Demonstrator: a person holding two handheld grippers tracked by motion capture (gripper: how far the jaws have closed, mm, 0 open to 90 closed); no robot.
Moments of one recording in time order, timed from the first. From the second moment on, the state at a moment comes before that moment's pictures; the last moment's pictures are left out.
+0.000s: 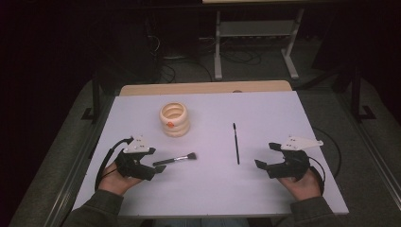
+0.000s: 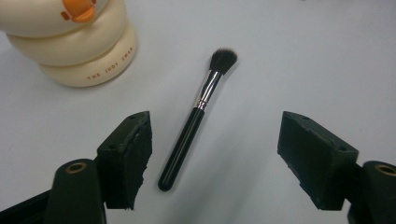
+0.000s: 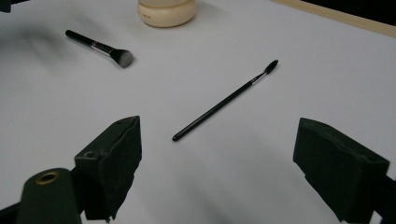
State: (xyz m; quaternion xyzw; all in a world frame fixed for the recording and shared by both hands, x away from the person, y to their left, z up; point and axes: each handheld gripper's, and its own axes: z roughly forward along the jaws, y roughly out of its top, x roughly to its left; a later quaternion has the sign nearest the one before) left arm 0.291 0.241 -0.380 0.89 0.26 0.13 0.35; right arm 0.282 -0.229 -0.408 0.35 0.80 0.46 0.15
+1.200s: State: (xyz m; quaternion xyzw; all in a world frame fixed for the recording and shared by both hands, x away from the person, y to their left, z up) left arm 0.364 0.186 -0.416 0.96 0.20 0.03 0.20; right arm 0.284 -0.234 -0.407 0.35 0.80 0.46 0.14
